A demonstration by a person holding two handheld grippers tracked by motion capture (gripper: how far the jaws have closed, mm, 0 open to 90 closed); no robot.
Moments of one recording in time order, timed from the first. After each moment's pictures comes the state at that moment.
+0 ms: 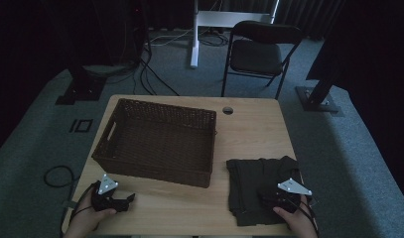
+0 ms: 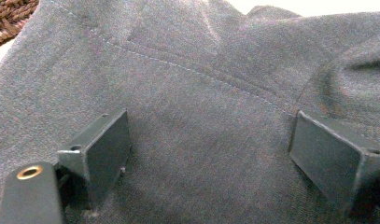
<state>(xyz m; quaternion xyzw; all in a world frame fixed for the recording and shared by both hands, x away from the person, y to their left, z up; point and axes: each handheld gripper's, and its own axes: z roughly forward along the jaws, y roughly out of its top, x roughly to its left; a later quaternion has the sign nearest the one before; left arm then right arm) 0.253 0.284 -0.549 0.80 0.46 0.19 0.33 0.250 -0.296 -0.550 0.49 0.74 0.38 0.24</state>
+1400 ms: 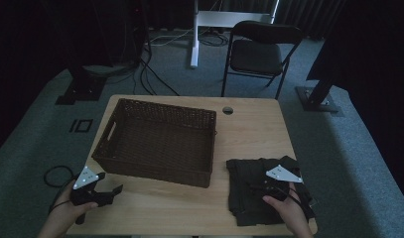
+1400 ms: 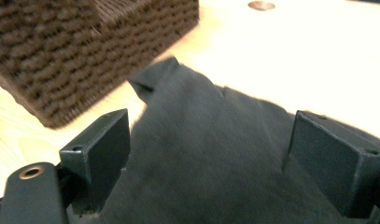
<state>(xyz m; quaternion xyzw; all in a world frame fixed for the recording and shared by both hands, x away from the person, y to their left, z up) 0.252 0.319 -0.498 0.78 0.44 0.20 0.40 0.271 -0.252 -0.504 0.45 0.74 0.43 0.24</state>
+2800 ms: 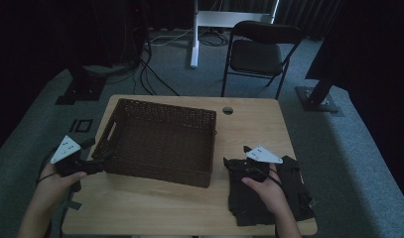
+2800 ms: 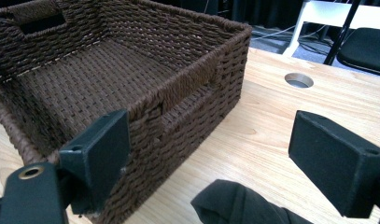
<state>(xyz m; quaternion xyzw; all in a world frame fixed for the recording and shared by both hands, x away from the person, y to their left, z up) 0.299 0.335 -0.423 0.72 0.41 0.28 0.49 0.304 -0.186 -0.452 0.41 0.73 0.48 0.25</state>
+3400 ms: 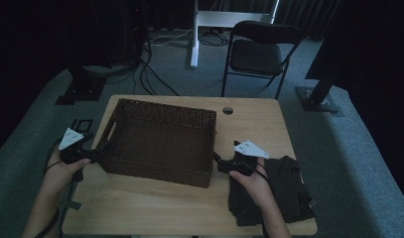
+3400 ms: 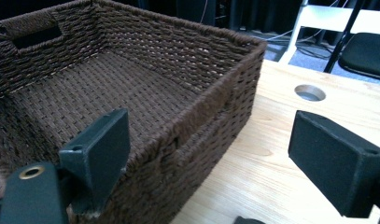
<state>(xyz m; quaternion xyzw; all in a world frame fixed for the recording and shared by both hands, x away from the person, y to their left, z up) 0.343 0.354 -0.453 0.70 0.47 0.29 0.46 0.321 -0.154 -0.453 0.42 0.72 0.49 0.26</state>
